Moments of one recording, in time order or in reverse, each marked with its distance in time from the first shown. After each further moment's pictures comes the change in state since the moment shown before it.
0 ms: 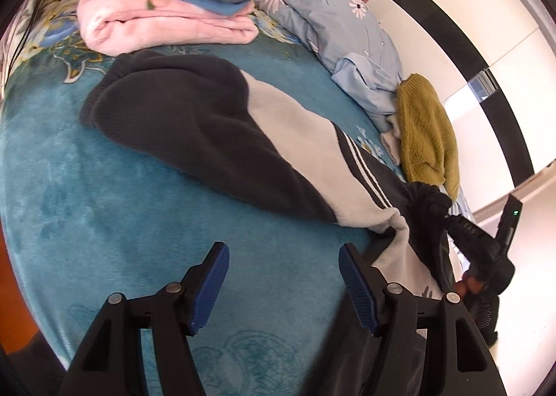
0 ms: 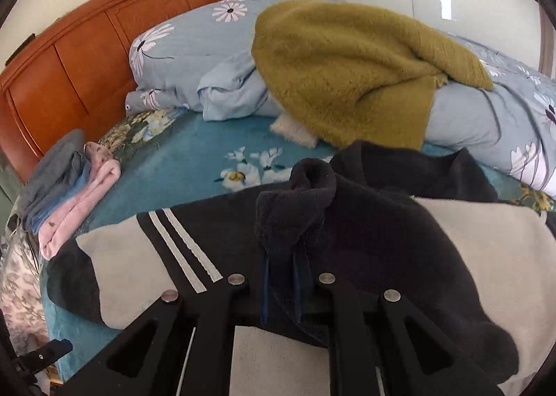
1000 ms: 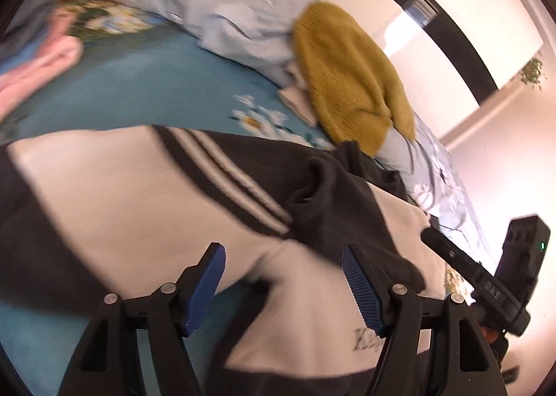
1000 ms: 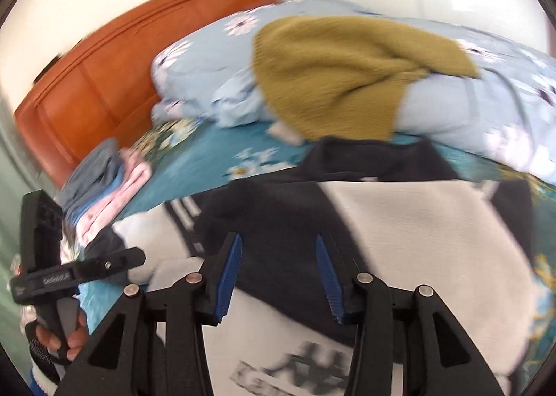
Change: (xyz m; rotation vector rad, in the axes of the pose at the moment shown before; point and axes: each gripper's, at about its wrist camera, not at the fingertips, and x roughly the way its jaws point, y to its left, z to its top) left arm 0.124 -0.166 0.036 0.311 0.229 -0.173; right arm -0.078 -0.079 -0.010 0.046 -0.034 0.110
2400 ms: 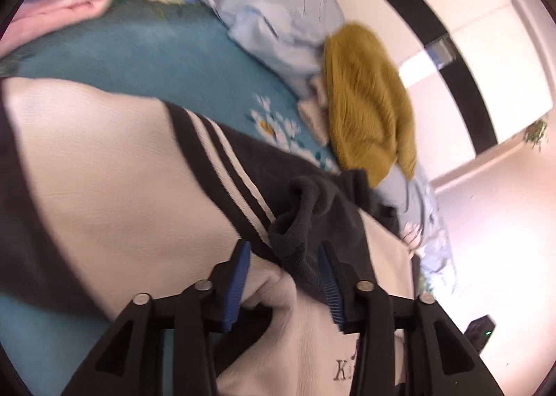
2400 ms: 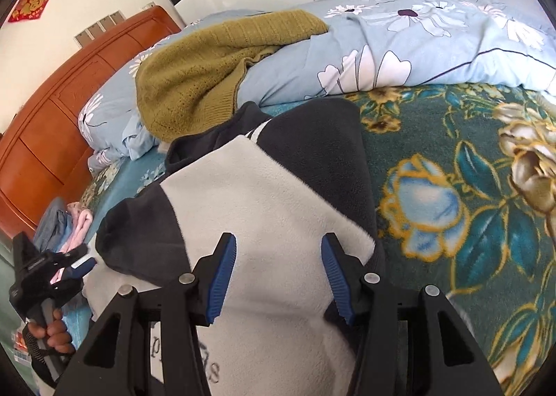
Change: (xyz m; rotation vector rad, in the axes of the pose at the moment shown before) left arm -0.046 0.052 -0.019 -0.246 -0.201 -0.025; right arm -0.046 -0.109 -0.056 0.287 -0.050 -0.151
